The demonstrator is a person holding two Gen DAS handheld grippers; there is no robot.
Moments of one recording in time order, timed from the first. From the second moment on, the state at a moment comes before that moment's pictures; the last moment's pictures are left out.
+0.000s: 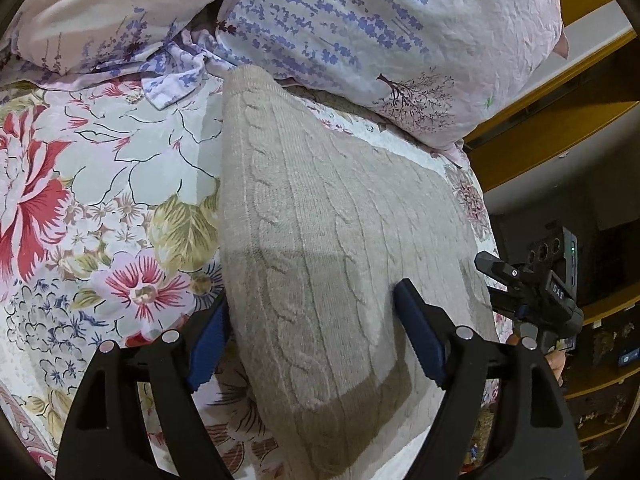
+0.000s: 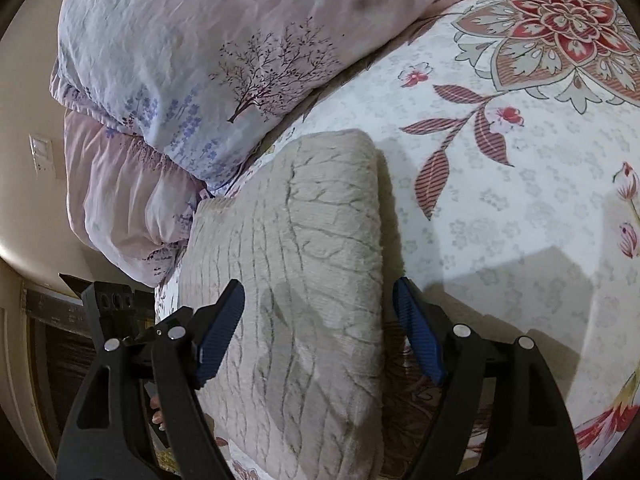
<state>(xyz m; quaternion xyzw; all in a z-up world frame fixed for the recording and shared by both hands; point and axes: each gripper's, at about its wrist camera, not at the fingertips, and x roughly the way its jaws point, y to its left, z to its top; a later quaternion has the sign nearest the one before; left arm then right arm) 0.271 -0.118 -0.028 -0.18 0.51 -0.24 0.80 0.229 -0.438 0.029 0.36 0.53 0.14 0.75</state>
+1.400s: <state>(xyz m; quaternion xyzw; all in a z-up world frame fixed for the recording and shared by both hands) 0.239 0.027 0.015 -0.31 0.42 -0.31 0.79 0.222 -0.283 0.083 0.31 0.47 0.26 0.79</state>
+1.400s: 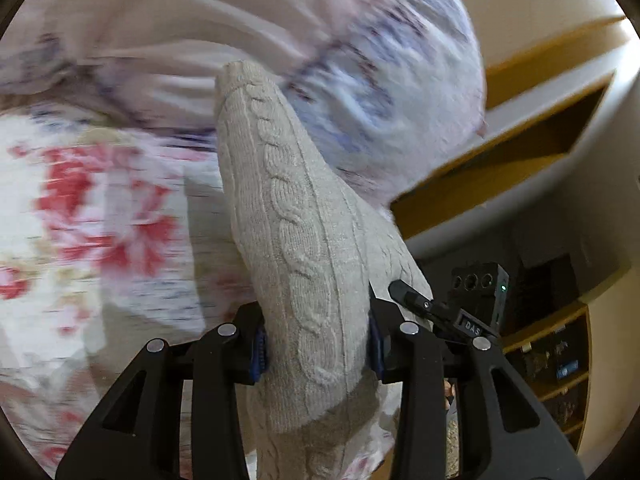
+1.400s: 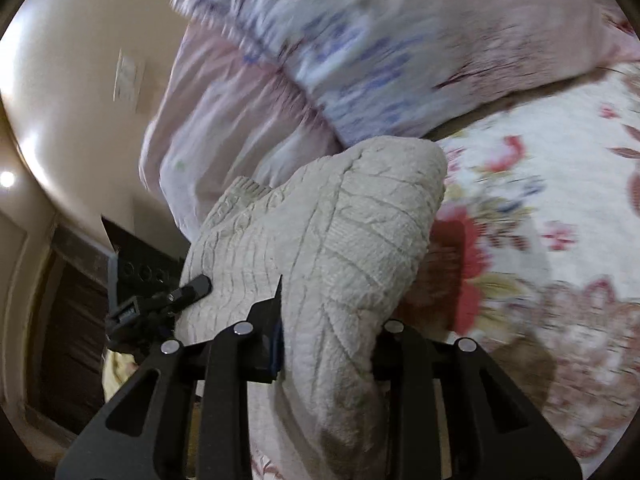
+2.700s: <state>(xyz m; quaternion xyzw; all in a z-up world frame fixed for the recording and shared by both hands) 0.303 0.067 -0.006 -0.27 0.43 -0.16 0.85 0.289 -0.273 0.059 0.25 0.51 0.10 0.82</state>
